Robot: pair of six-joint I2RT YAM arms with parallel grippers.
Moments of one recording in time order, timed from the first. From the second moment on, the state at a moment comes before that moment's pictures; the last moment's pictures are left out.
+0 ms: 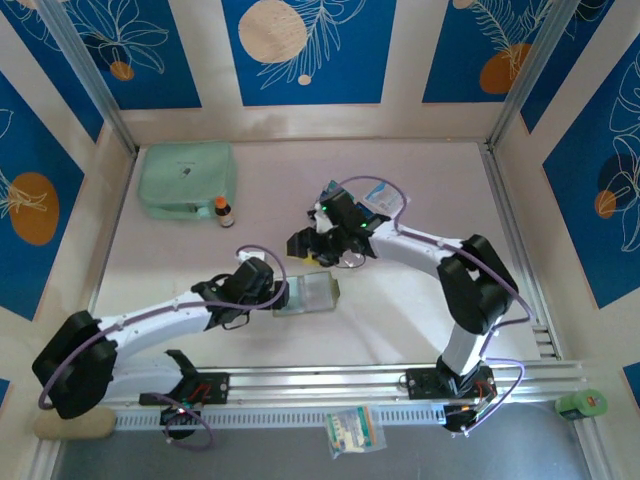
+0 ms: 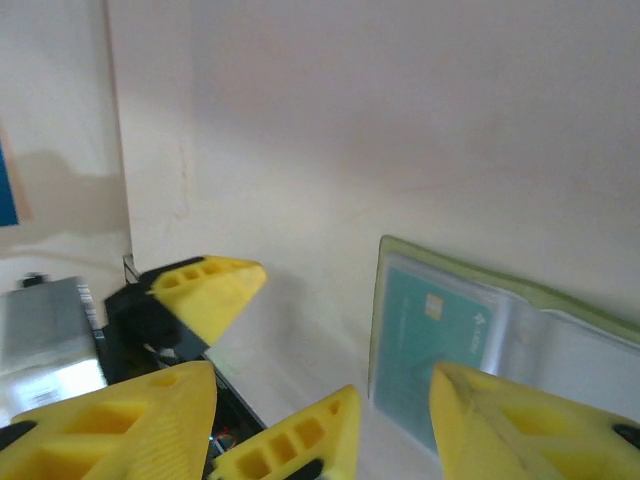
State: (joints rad) left arm -0.80 1.20 0.54 -0.33 -0.25 -0.65; right arm 0.67 1.72 1.15 -0.31 -0.56 0.81
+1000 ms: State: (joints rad) left arm -0.80 1.24 0.56 -0.29 -0.24 -0.65; right arm 0.50 1.87 1.64 -0.92 0.10 0.12
